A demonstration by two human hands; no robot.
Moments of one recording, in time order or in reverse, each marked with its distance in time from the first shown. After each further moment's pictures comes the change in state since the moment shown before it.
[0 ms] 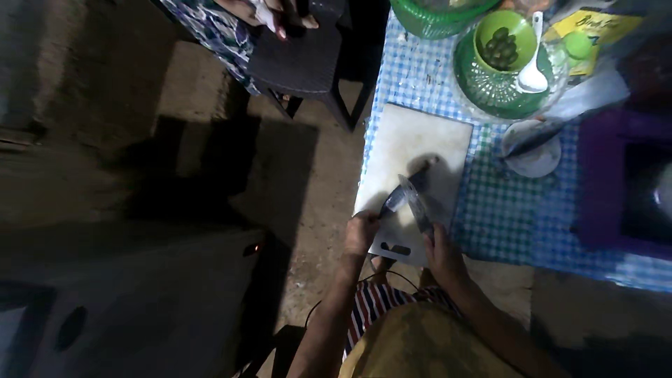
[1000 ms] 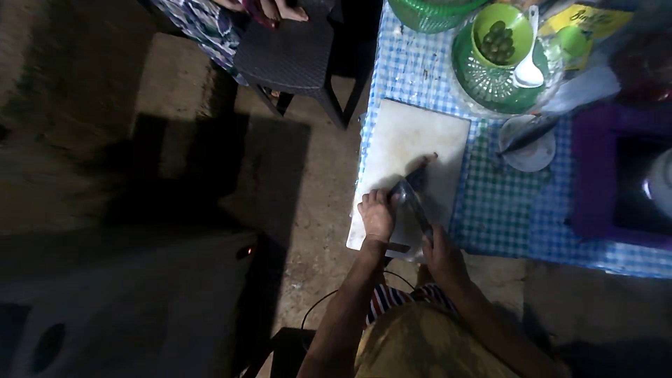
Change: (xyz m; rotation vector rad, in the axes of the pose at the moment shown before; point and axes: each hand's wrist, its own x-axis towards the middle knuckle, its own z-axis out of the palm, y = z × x) left_hand 0.032 0.024 0.041 0.168 0.300 0.200; right_hand -0.008 0.001 0.017 -0.110 0.123 -0.059
